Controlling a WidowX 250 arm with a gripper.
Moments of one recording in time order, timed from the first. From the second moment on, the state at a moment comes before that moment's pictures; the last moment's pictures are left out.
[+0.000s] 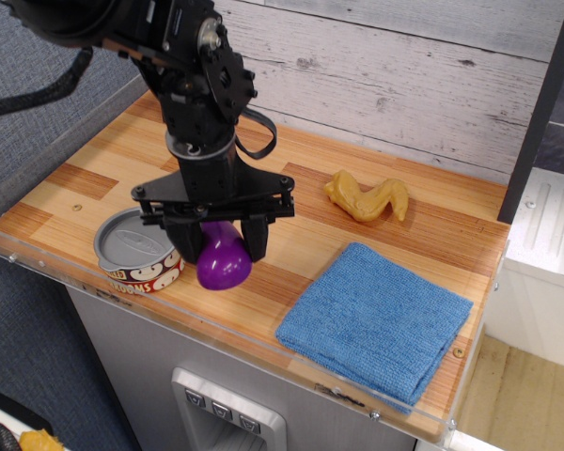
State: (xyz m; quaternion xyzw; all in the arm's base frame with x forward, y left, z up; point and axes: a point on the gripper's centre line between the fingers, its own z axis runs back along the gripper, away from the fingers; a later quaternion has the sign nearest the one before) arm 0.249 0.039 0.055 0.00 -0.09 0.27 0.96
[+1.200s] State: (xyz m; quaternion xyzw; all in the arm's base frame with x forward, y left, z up) arm 0.293 0.160 0.062 0.04 -0.14 0.40 0.91
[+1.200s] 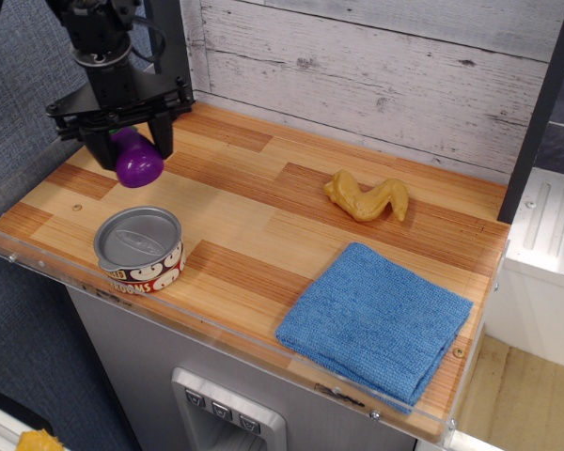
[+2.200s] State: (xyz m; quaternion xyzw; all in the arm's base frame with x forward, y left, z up) arm 0.311 0.173 0.015 0.03 -0.10 0.40 0.91
